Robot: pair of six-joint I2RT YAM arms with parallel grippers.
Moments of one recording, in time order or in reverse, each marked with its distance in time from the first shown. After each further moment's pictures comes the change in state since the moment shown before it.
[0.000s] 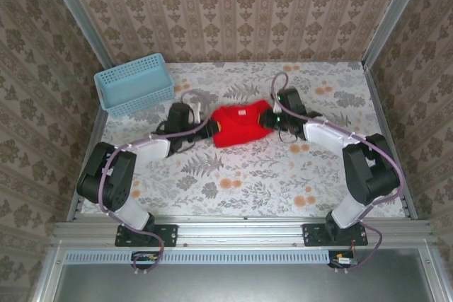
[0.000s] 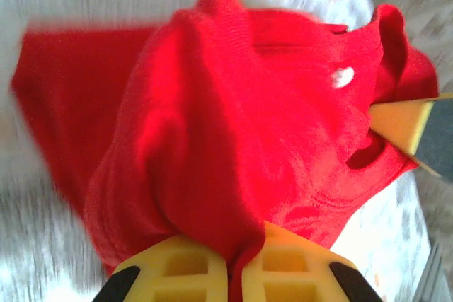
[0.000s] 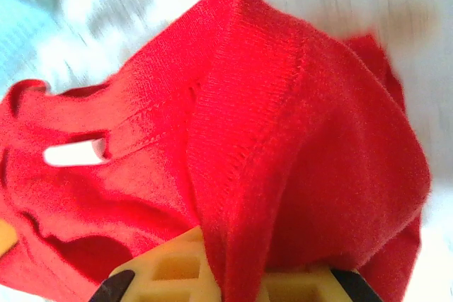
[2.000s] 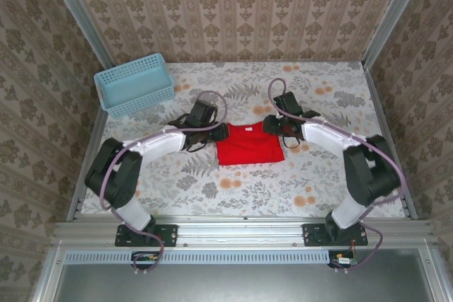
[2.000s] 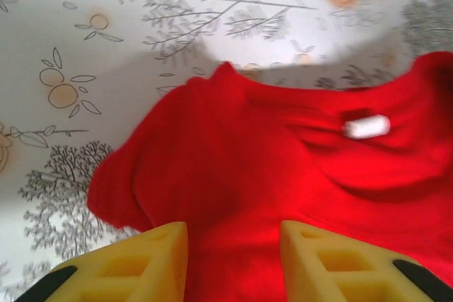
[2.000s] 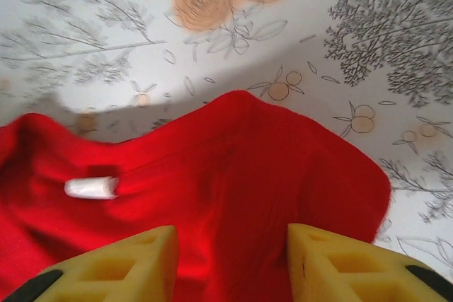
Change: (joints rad) left arm -0.138 0.105 0.295 -0.438 -0.385 0.023; right arm 0.009 0.076 0.122 -0.217 0.233 -0.041
